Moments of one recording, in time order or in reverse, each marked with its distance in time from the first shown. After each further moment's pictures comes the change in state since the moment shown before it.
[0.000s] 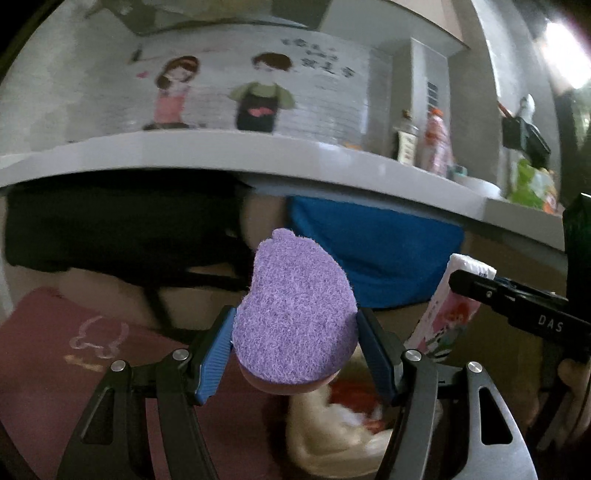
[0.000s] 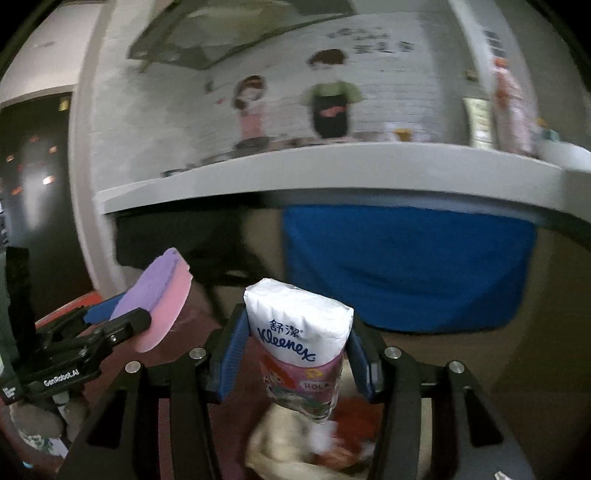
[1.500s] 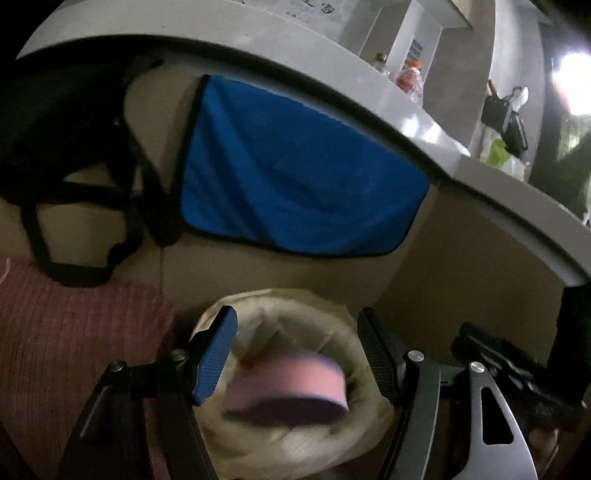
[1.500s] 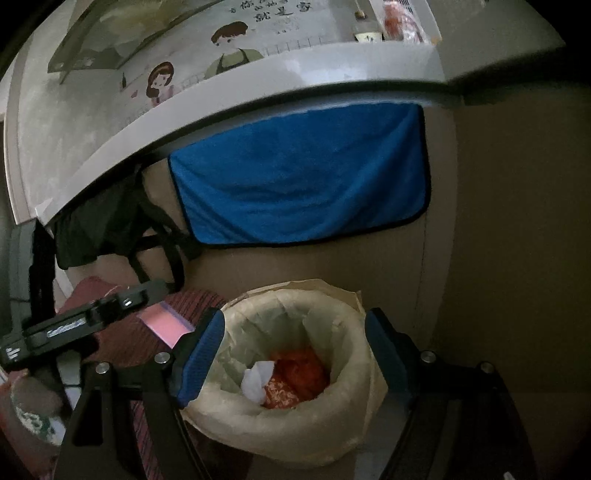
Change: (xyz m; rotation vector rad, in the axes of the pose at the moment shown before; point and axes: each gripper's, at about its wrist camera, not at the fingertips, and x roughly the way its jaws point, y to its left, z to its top) left arm 0.108 -0.026 -0.037 -0.136 0.224 -0.301; right arm -0.010 -0.057 -0.077 0.171 0.078 -0.184
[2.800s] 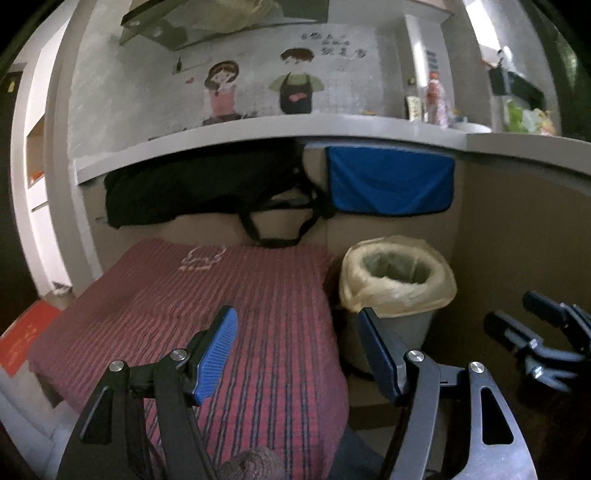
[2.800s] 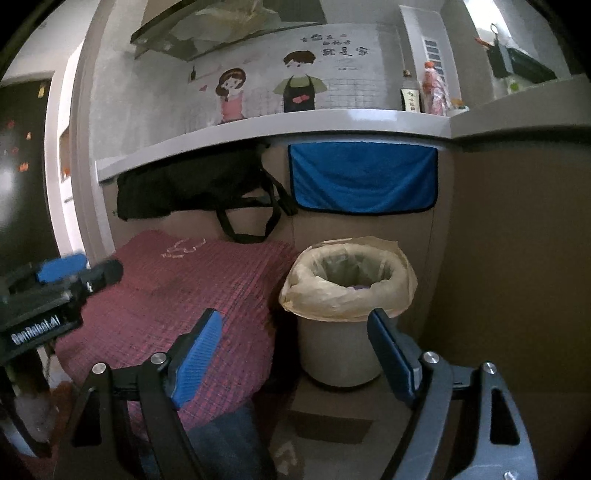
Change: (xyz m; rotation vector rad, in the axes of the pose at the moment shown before) left arm -0.298 -0.086 -0.164 0.171 -0.130 0.604; right arm -0.187 0.132 -0.140 -0.119 -0.076 0.030
